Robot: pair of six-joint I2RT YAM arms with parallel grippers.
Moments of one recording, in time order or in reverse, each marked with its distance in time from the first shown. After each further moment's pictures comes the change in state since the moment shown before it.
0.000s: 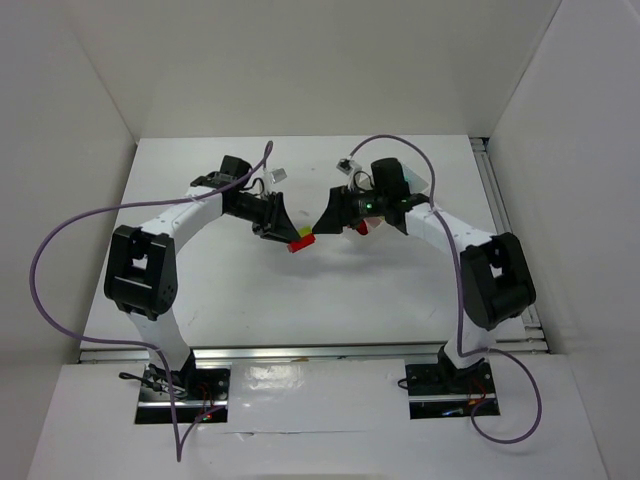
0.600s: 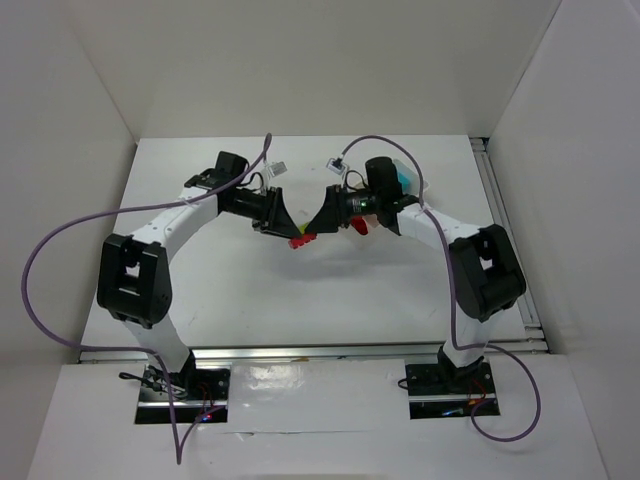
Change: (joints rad) left arm -0.007 -0.057 -0.002 0.021 0.067 0.047; right arm 0.030 0.091 0.003 0.203 -0.238 0.117
